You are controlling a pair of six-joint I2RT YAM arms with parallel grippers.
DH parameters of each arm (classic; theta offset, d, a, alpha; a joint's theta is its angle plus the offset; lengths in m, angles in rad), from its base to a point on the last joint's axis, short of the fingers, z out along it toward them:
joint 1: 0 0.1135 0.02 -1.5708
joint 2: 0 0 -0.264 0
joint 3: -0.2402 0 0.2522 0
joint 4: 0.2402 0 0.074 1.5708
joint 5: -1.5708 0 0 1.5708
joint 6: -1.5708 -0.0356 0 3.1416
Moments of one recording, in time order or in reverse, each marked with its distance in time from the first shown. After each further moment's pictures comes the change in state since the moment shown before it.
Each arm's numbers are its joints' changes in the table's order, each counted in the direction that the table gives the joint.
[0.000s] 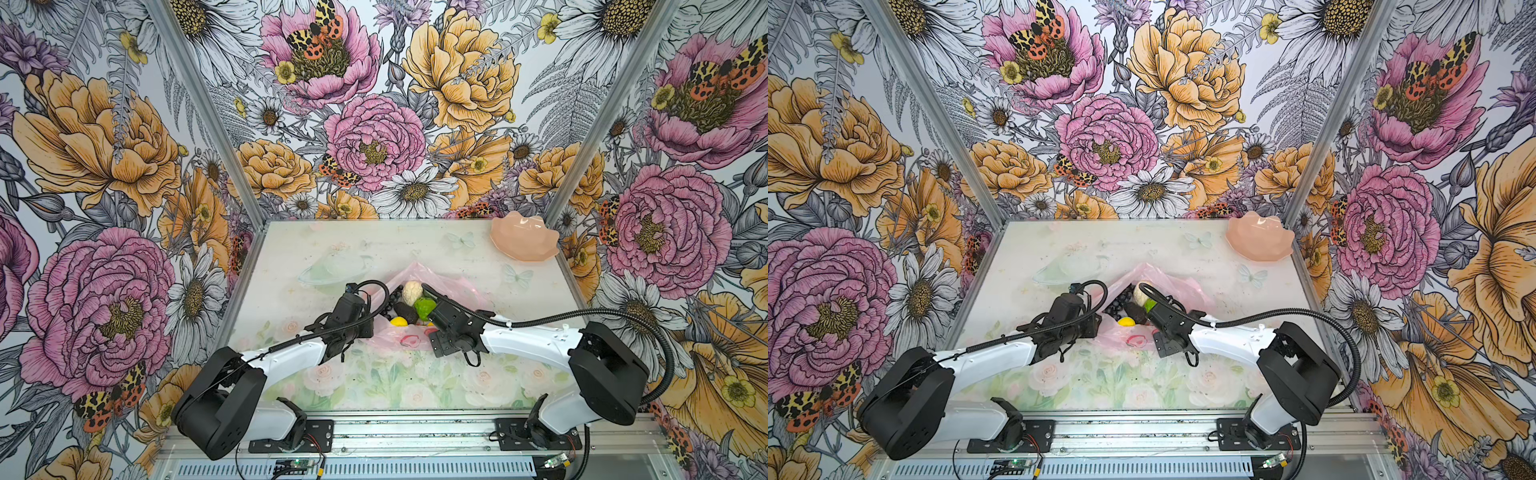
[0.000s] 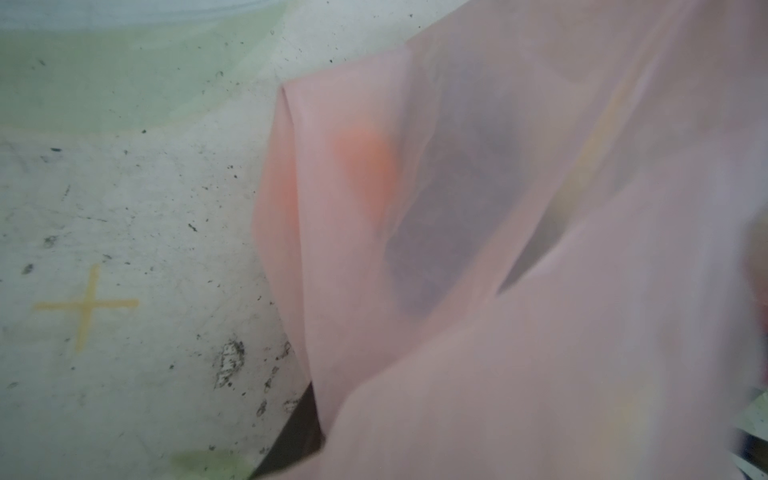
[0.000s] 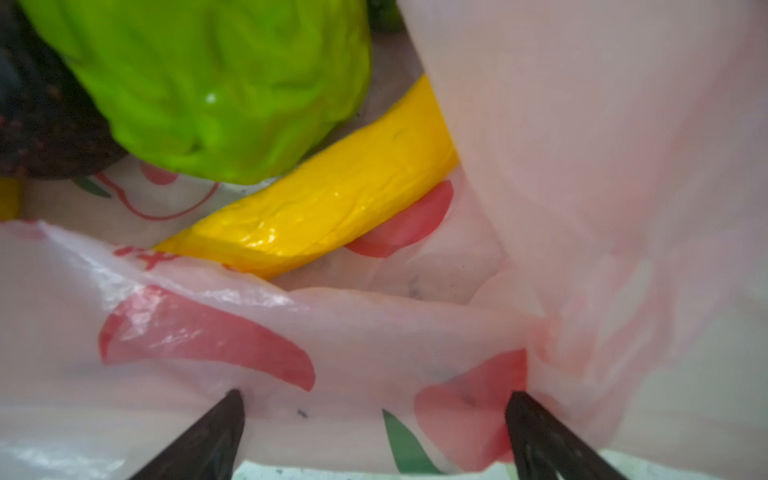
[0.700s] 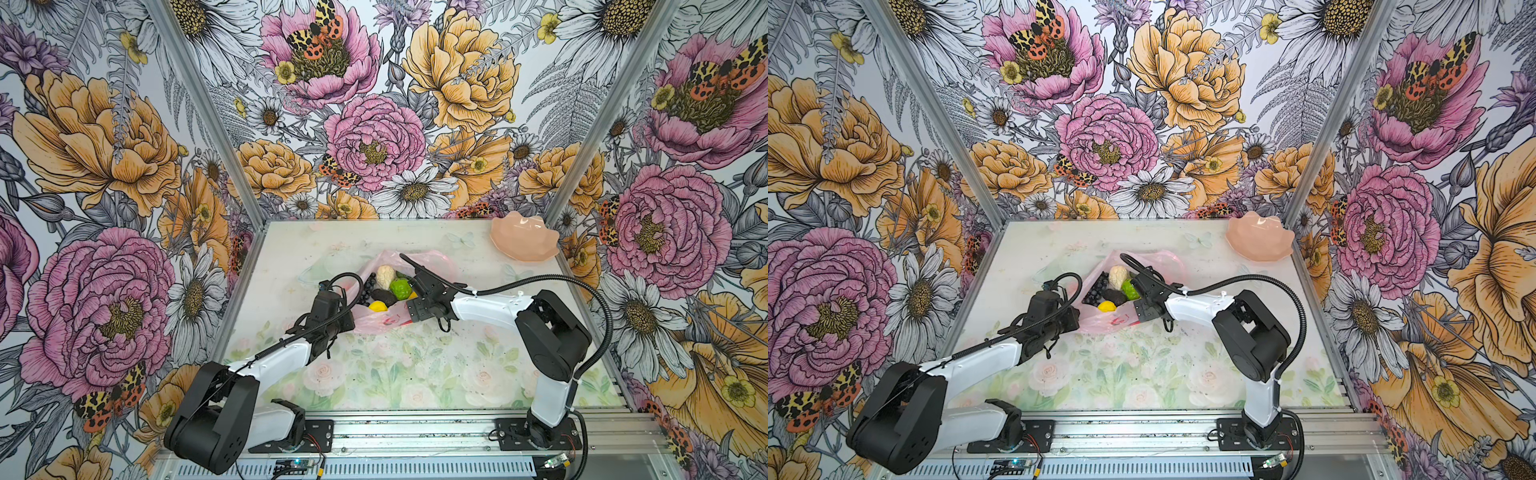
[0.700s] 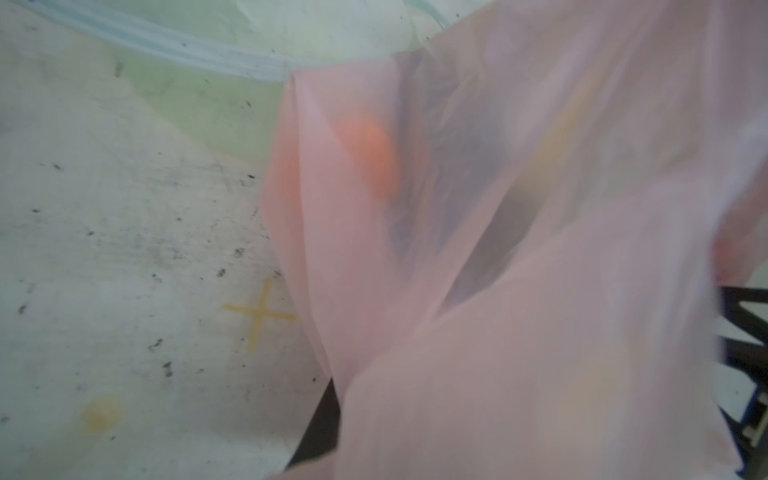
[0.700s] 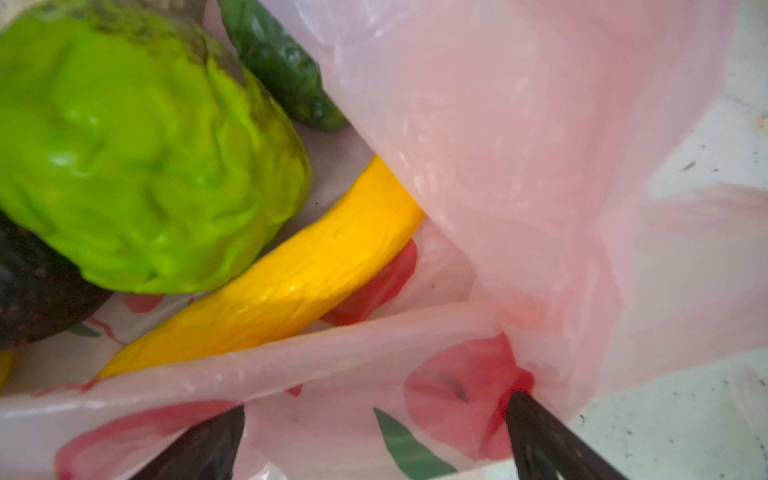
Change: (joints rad) left arm 0.138 -0.046 0.056 -0.034 -0.030 0.020; right arm -0.080 0.305 -0.311 -0.172 -0.006 0.146
